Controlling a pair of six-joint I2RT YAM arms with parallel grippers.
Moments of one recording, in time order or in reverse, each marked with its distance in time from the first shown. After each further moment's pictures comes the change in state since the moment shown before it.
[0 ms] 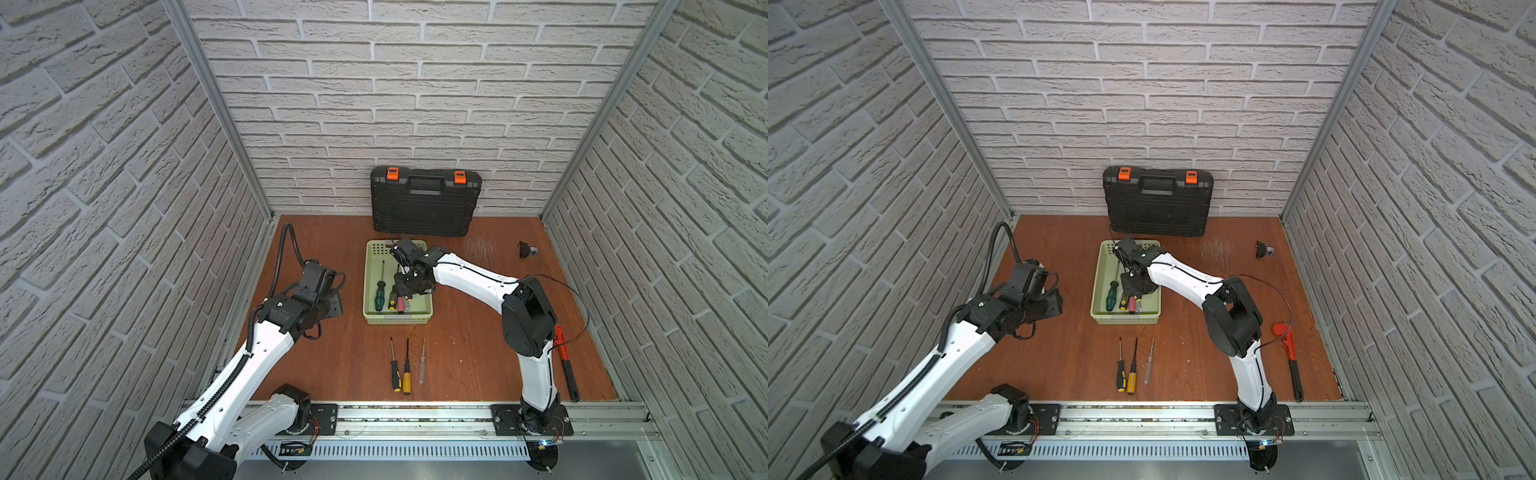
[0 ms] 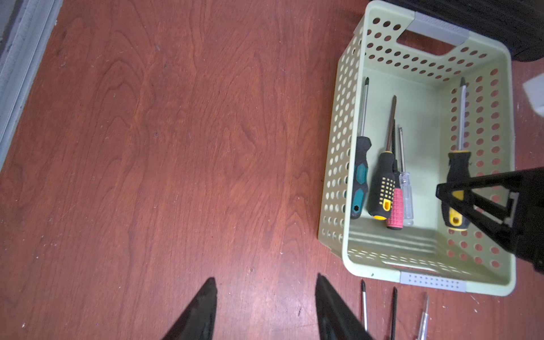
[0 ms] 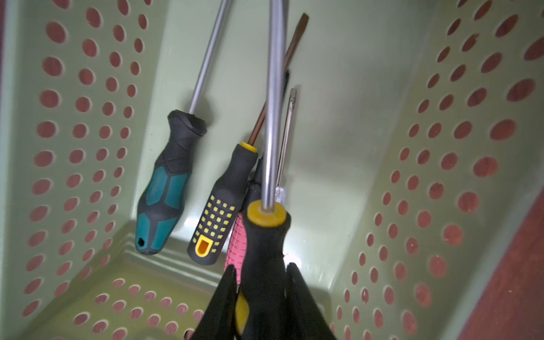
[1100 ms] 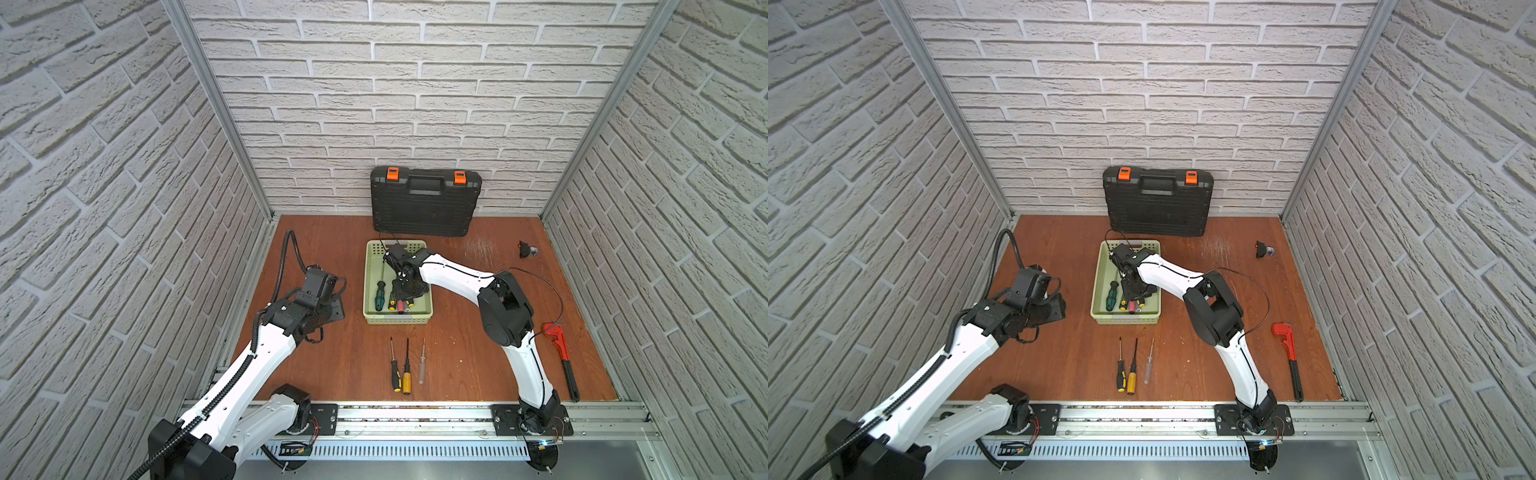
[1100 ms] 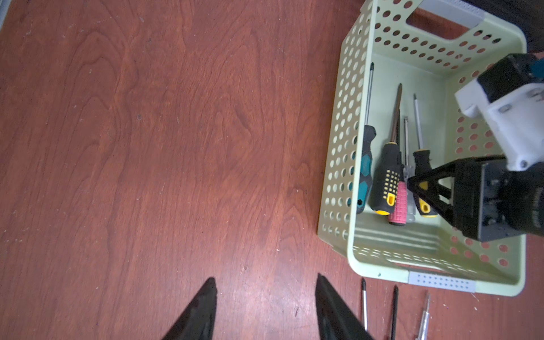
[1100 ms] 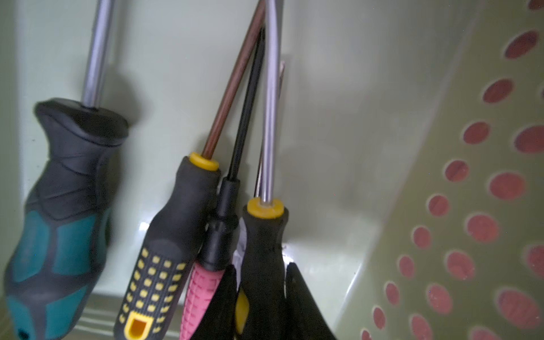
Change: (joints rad) left arm 0.002 -0.011 -0.072 0.059 0.031 -0.026; right arm -0.011 0.171 0.110 -0.078 0.036 0.000
